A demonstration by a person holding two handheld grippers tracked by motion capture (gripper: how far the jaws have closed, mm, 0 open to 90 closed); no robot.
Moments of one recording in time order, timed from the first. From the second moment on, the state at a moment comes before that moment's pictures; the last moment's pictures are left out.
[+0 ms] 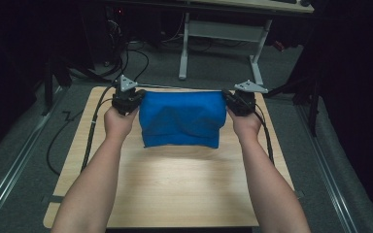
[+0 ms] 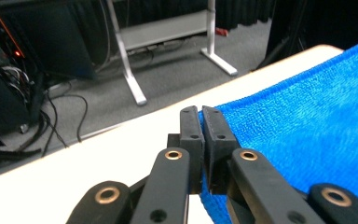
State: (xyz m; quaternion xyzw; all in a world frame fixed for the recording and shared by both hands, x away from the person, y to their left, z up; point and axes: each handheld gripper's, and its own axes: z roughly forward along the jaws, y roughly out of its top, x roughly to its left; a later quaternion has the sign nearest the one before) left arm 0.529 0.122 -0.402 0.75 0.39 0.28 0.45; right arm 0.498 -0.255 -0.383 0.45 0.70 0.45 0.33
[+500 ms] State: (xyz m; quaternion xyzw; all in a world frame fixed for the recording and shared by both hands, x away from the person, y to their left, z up) left arm 0.515 0.122 -0.461 0.77 0.40 0.21 0.45; right arm 0.495 -0.255 -0.436 0.47 0.71 0.44 0.28
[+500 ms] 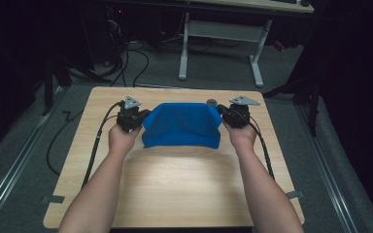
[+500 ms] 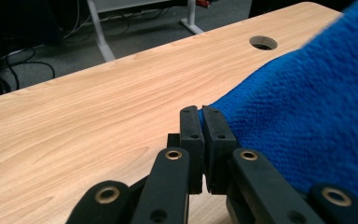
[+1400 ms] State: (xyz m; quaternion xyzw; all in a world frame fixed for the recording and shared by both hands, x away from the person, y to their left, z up) left arm 0.504 0.124 -0.506 0.78 0.42 0.17 0.43; right arm 0.486 -0.254 -0.482 0.48 0.73 0.41 0.25
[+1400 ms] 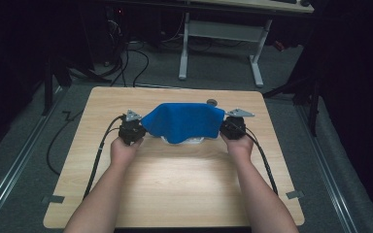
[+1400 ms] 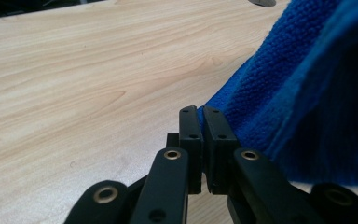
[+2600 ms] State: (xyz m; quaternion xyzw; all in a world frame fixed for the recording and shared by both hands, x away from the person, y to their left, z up) left arm 0.497 0.157 -0.480 0.74 0.45 0.21 0.44; right arm 0.476 -0.278 -0.454 0.49 0.71 0.41 0.28
